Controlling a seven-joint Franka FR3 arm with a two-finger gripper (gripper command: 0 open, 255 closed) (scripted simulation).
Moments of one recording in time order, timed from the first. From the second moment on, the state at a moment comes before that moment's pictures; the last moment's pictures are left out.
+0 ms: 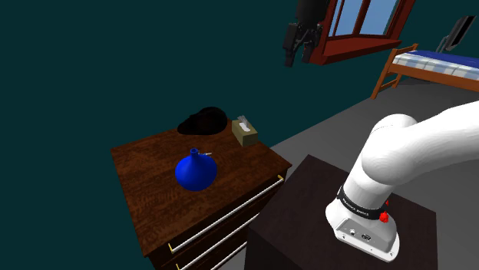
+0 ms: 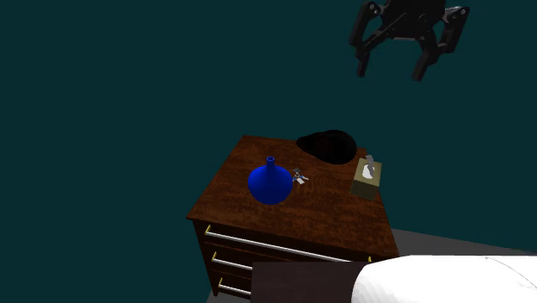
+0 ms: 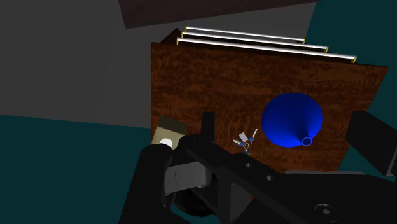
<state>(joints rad) -0.02 -0.83 -0.01 -2.27 0.04 1.50 0.07</state>
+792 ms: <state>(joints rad) 0.01 -0.62 0.09 -2.37 0.08 1.81 0.15</state>
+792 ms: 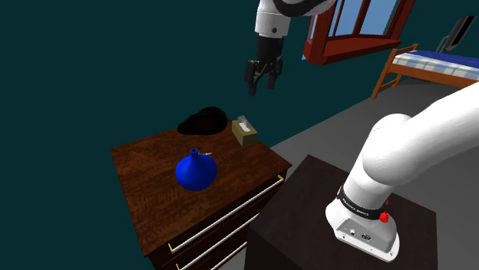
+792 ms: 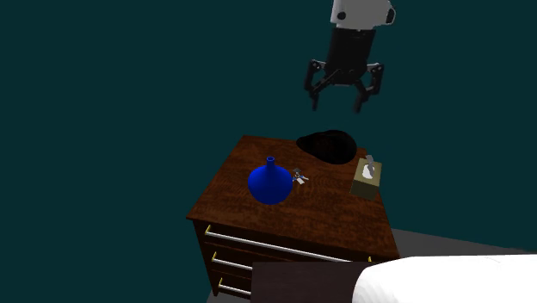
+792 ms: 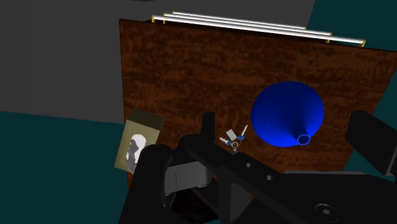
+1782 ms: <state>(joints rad) 0.03 -0.13 0.23 -2.28 0.04 2.21 0.31</state>
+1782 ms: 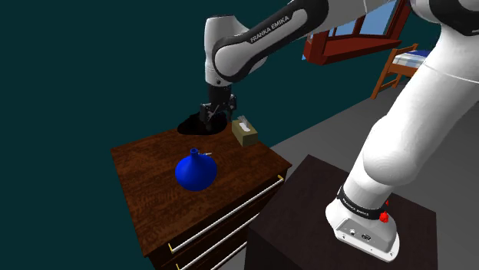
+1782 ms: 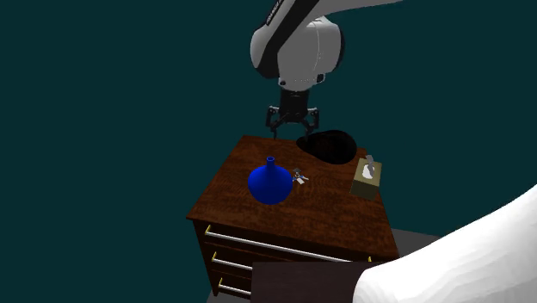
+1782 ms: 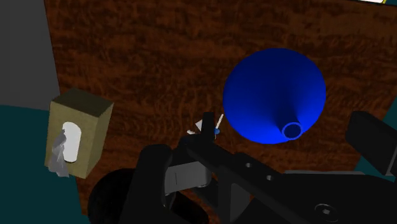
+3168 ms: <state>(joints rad) 0.10 0.39 0.23 -2.03 -0.16 2.45 0.50</state>
